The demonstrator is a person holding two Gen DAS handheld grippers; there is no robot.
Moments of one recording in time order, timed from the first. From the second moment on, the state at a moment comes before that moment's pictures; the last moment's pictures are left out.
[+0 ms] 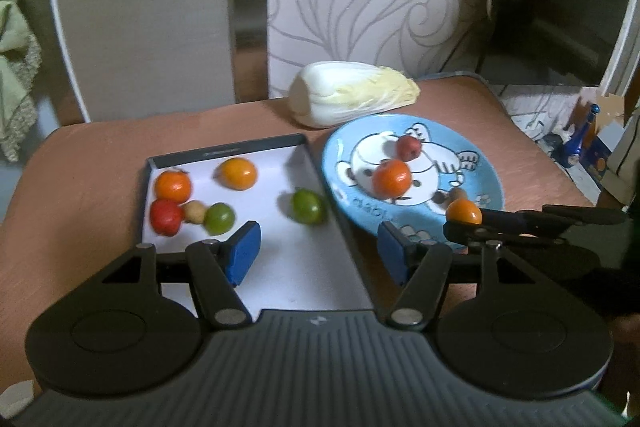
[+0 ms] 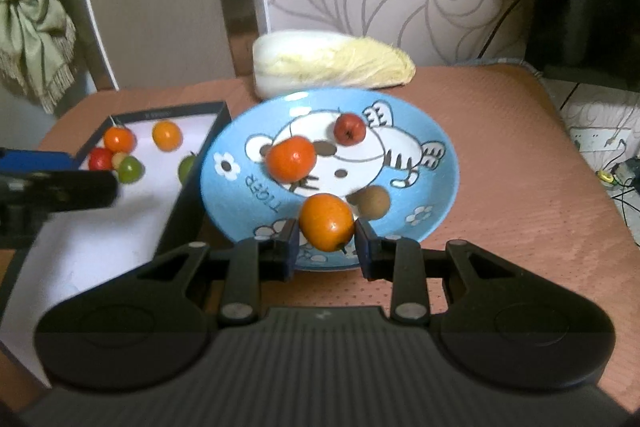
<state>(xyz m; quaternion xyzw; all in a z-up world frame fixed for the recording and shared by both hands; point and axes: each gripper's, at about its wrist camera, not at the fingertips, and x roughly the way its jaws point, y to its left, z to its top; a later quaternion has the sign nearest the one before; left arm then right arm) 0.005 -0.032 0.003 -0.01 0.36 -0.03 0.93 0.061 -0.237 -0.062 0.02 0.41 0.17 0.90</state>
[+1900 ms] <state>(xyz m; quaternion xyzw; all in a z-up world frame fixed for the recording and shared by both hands) 0.003 0.087 -0.010 -0.04 0.37 0.04 0.93 0.055 -0.054 -0.083 -0.33 0.29 0.23 0.87</state>
